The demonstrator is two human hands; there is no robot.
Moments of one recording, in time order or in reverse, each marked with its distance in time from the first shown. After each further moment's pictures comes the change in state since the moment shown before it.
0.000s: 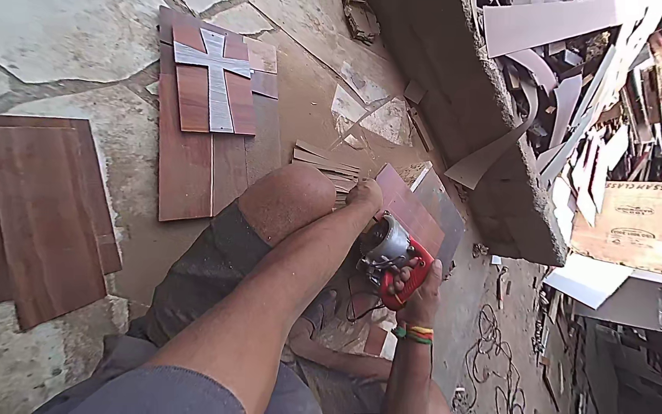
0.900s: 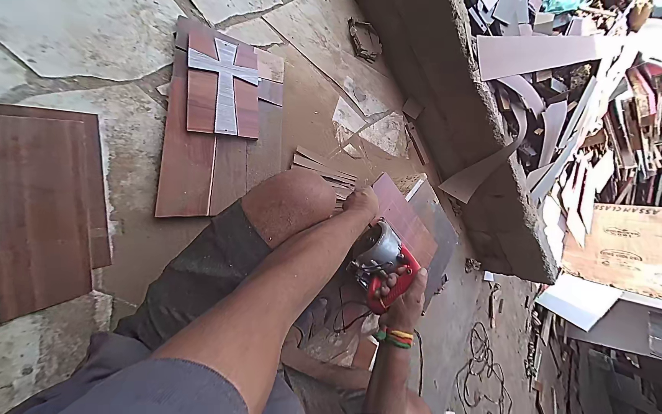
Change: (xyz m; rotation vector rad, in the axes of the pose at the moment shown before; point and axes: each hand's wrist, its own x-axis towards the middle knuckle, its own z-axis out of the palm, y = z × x) left_hand -0.006 0.000 0.001 -0.029 0.020 0.019; right_hand -0.003 0.014 0.006 -0.001 0.054 -0.043
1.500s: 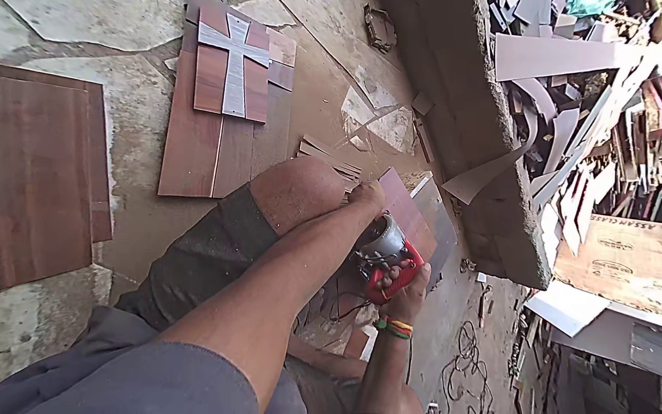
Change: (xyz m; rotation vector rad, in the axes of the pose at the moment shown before) left_hand 0.001 -0.001 -0.001 -0.018 -0.016 -0.003; right_hand 0.007 -0.001 0.004 -0.024 0.005 0.018
